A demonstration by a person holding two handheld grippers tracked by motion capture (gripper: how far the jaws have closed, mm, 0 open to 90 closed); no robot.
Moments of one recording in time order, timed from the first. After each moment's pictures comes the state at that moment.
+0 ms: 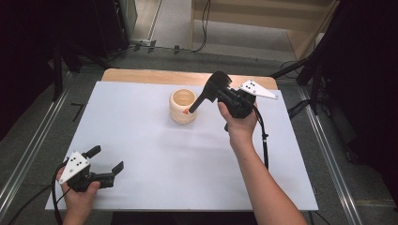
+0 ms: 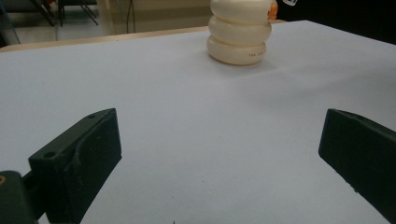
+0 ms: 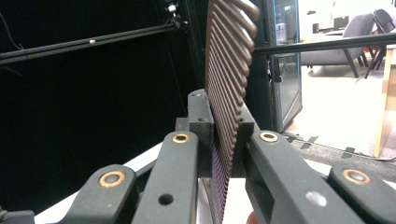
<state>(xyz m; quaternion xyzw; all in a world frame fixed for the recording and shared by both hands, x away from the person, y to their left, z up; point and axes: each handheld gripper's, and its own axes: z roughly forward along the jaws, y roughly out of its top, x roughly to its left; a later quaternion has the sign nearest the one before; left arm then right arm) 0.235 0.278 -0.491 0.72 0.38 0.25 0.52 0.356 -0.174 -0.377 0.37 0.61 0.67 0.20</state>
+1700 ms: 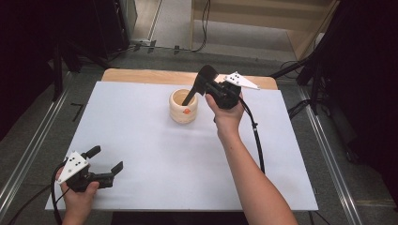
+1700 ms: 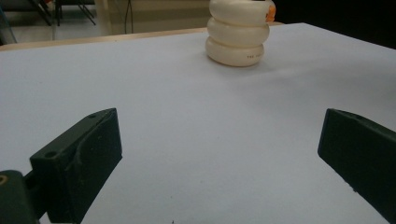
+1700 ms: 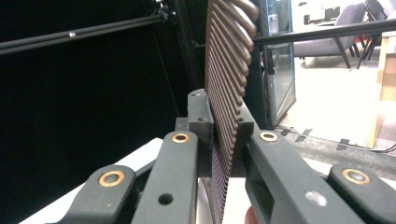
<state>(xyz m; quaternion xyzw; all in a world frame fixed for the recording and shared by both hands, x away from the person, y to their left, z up) 0.235 0.279 -0.491 0.72 0.38 0.24 0.53 0.397 -0.146 -0.394 0.39 0.62 0.65 0.20</state>
